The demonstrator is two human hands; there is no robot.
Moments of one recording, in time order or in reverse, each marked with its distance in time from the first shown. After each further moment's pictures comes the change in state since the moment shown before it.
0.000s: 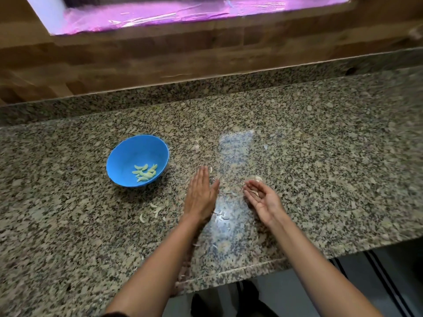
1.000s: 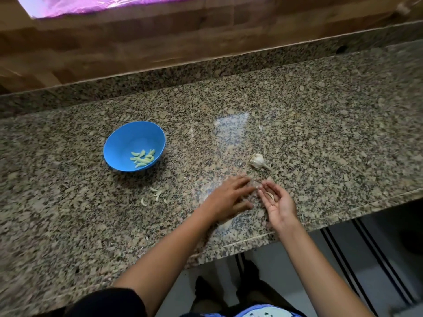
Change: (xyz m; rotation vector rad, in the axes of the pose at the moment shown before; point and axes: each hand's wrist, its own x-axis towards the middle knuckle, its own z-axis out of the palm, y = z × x) left_hand -0.041 0.044 0.010 0.168 -0.284 0.544; right_hand -0.046 0.020 -0.040 0.170 0.213 -0.089
